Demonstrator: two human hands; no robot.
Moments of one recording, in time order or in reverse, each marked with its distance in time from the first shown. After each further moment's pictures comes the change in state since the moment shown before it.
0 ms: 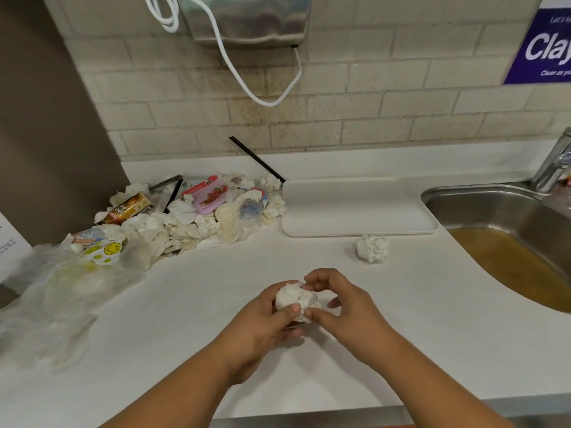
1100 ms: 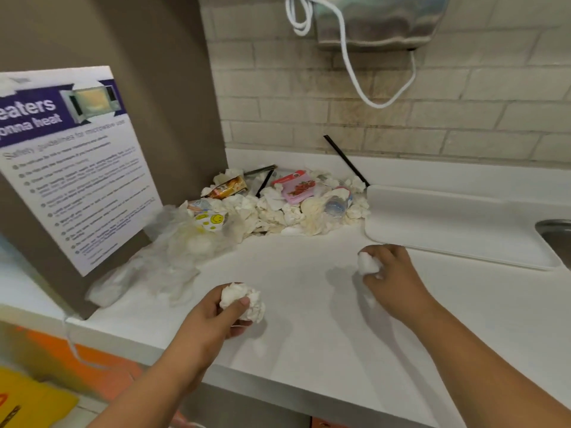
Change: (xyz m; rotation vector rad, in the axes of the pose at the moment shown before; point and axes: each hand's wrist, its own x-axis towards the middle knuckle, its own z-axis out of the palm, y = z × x) left_hand -0.122 -0.019 -0.106 0.050 0.744 0.104; right_hand 0.074 -0.006 0.043 -0.360 0.037 0.012
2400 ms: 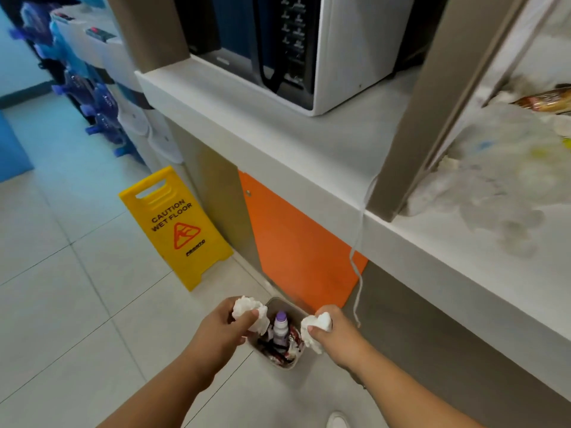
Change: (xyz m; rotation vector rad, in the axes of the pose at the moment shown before) left_hand -0.101 -0.204 -0.371 0.028 0.409 -0.429; right_hand -0.182 -0.222 0.457 0.137 -0.983 0.225
